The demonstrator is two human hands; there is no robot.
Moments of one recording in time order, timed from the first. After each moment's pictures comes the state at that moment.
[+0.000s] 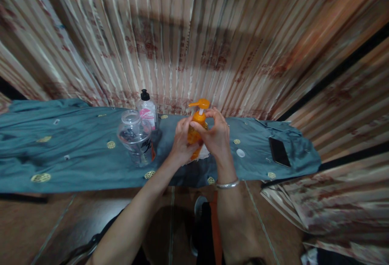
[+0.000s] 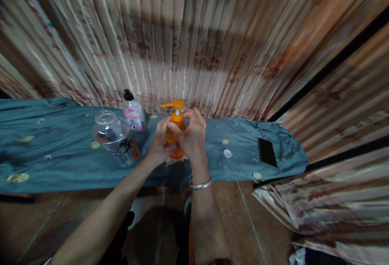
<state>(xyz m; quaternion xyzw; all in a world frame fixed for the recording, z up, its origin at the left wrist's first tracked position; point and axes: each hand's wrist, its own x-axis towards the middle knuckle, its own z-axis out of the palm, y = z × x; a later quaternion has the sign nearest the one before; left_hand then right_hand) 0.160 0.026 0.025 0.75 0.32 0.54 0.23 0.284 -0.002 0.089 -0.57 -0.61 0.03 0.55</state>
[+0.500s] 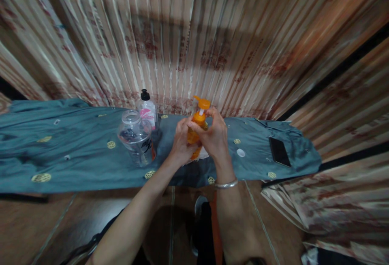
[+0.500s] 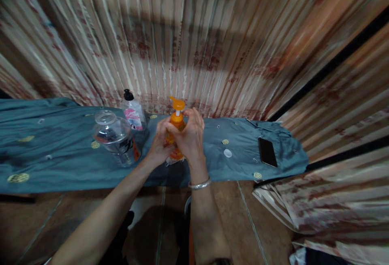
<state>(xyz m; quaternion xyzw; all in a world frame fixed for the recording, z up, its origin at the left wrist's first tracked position) 0.159 0.023 0.027 0.74 0.33 0.54 0.23 0.278 -0.002 0.088 -0.56 -0.61 0.03 0.55</state>
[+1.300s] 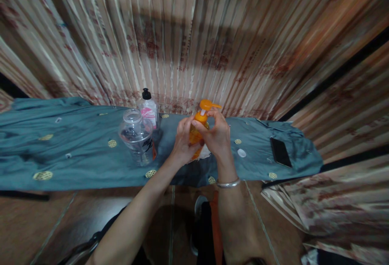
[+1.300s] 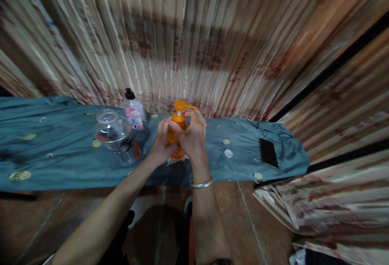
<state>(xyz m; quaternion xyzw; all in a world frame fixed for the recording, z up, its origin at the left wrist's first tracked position) 0.160 0.026 0.020 0.75 0.31 0.55 0.21 0.285 -0.001 0.090 -0.57 -0.62 0.03 0.53</state>
